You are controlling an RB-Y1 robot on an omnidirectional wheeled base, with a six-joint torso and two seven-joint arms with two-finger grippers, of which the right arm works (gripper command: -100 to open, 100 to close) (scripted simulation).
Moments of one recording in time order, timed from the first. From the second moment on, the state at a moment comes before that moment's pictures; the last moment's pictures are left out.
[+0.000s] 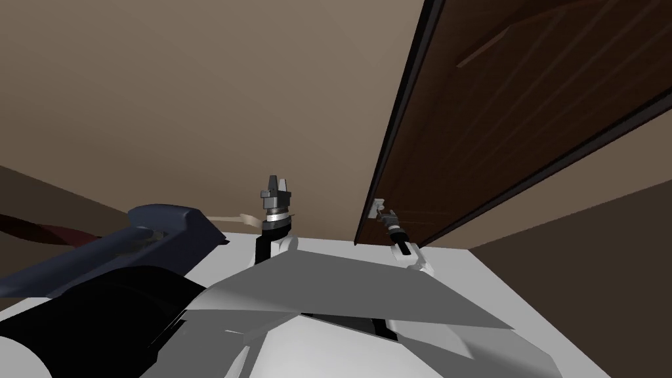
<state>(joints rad) 0.01 -0.17 -0.17 -1.24 0.55 -0.42 0.87</state>
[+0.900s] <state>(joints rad) -0.04 -0.12 -0.23 -1.18 0.54 -0.41 0.93</state>
